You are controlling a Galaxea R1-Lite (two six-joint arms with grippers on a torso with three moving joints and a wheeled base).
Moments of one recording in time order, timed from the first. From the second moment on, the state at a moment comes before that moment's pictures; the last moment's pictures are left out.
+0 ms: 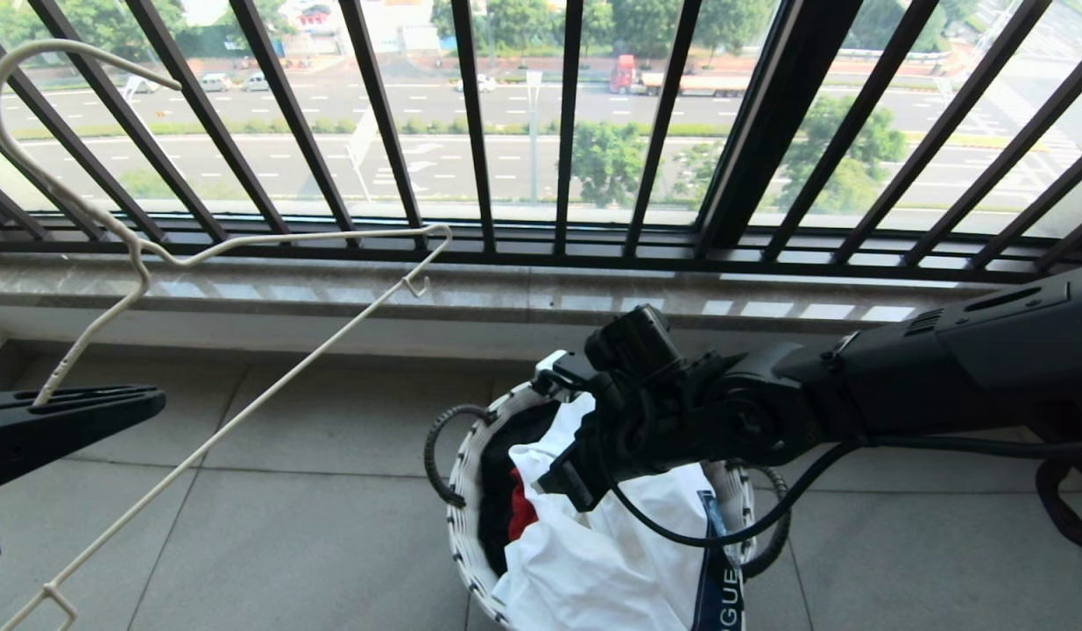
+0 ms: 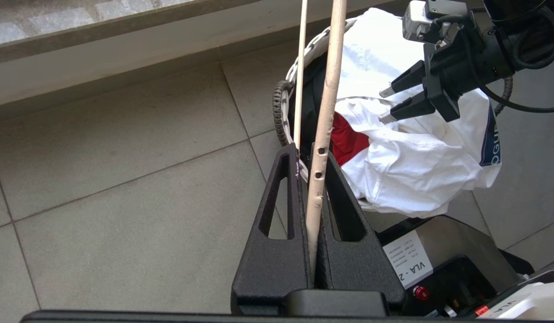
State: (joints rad) left arm -0.07 0.91 -0.90 0.26 -0.40 0.13; right arm 0.68 2.09 -1.40 0.10 0.18 -0.13
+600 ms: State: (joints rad) left arm -0.07 0.91 -0.89 0.26 -0.40 0.13; right arm 0.71 2.11 -1.41 0.12 0.02 -0.22
